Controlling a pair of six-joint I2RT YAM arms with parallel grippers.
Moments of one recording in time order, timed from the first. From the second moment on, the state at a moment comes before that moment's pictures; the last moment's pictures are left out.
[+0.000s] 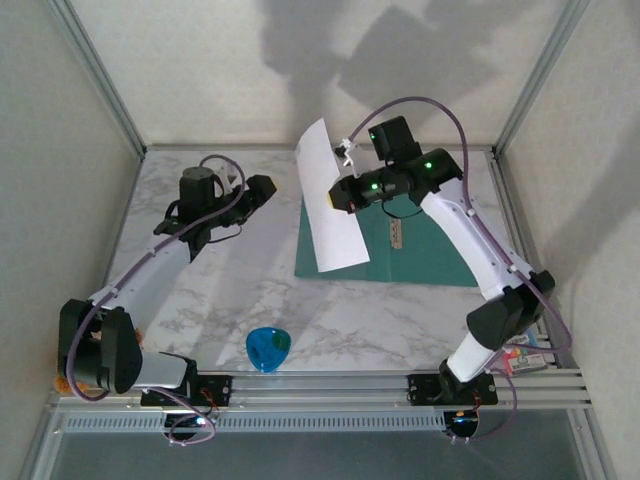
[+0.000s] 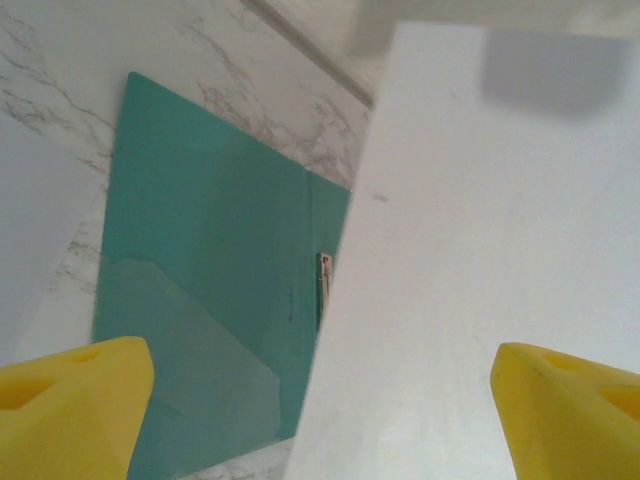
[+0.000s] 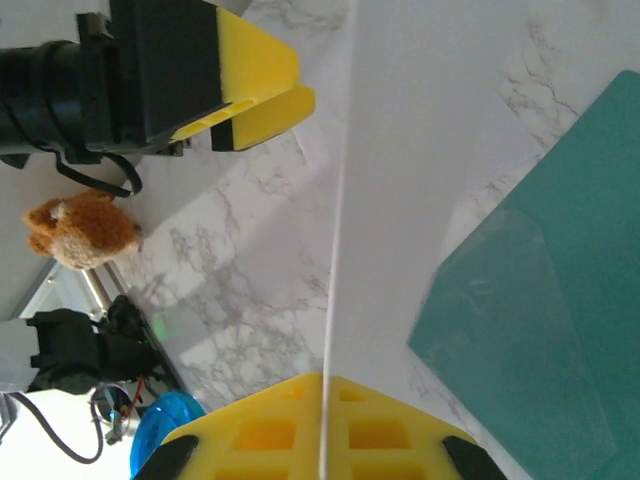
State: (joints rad) left arm -0.20 1.37 0.99 -0.07 0.51 -0.88; right arm 0.55 1.66 1.85 -1.07 -0.52 0.08
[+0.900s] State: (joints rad) left arm -0.45 1.67 1.01 -0.11 0.42 -0.80; right arm 0.41 1.96 1.73 -0.86 -0.01 -0.16
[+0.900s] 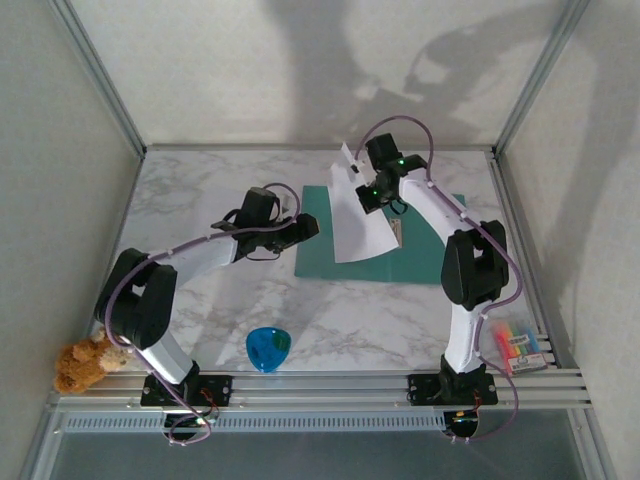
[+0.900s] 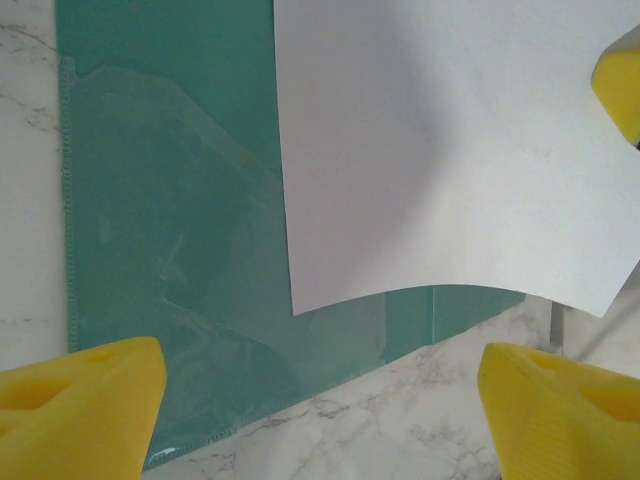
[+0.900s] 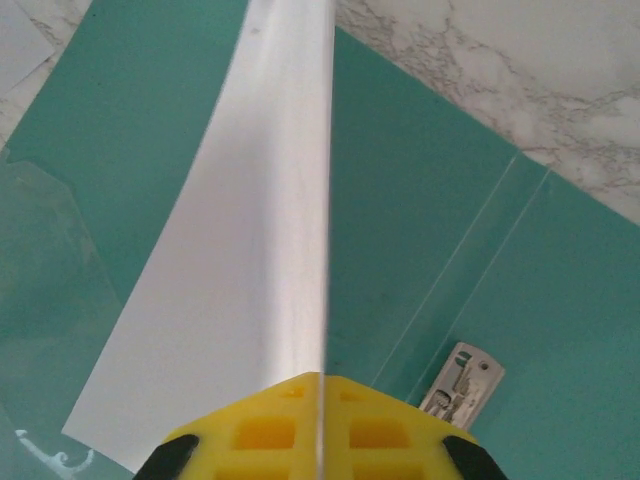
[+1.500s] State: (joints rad) left arm -0.45 1.82 1.08 -0.11 0.45 -0.76; right arm 0.29 1.93 1.70 -0.83 -0.10 -0.32
